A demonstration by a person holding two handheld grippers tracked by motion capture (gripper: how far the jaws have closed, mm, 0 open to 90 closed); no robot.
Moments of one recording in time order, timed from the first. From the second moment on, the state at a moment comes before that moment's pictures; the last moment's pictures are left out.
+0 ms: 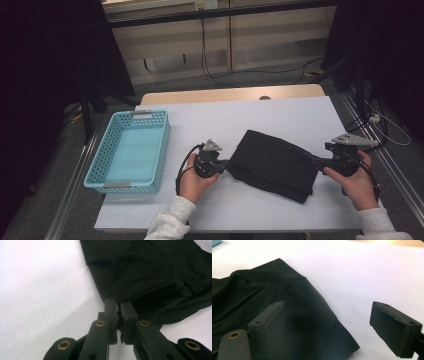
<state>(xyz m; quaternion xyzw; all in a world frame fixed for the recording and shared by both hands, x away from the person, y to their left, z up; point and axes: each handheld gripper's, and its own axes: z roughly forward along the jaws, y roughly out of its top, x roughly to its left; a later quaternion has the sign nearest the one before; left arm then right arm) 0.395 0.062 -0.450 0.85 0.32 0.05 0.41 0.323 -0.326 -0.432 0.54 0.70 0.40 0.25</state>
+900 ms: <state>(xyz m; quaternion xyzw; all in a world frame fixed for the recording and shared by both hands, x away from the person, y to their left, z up) 0.417 0.108 -0.437 0.84 0.37 0.06 0.39 0.326 -0.302 -0.441 0.51 0.73 0.40 0.24</state>
